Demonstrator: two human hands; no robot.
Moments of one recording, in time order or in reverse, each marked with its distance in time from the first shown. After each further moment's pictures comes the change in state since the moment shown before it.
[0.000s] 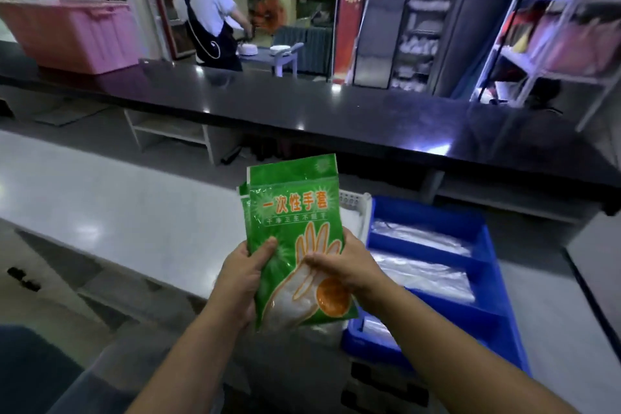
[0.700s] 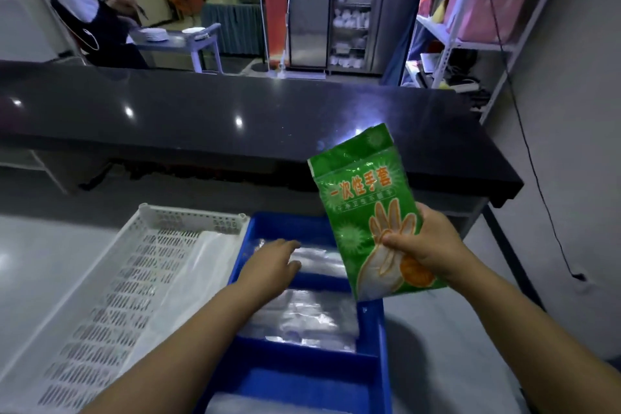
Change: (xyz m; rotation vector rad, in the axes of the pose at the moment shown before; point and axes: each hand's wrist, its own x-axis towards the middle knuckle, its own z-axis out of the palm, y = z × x) left_hand 0.155 -0.143 0.239 1.622 -0.404 0.366; right_hand -0.008 -0.016 -0.361 -0.405 0.462 -0.089
